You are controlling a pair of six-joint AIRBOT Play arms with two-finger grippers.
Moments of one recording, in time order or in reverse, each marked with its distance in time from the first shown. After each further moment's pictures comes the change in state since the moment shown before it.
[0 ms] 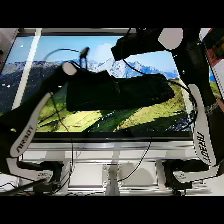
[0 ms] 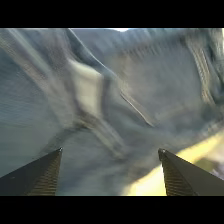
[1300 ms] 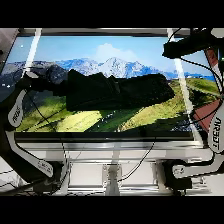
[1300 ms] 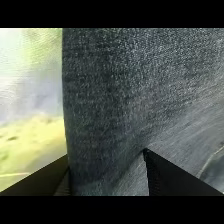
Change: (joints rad) left arm 0.484 -0.306 0.001 -0.087 -0.299 0.303; right arm -0.467 0.002 -0.071 0.185 0.224 -0.020
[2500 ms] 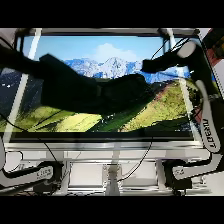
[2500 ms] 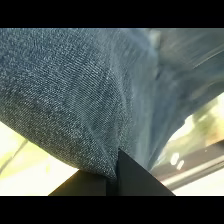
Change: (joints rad) left arm -0.104 0.512 0.167 0.409 -0.409 -0.096; right arm 0.159 -0.031 -0.384 0.153 -0.329 0.015
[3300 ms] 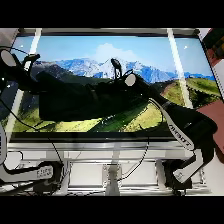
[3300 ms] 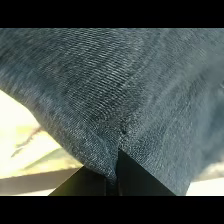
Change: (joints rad) left arm 0.046 -0.058 -0.142 0.268 0.049 -0.032; right arm 0.371 -0.197 -0.107 0.314 -0.375 0.062
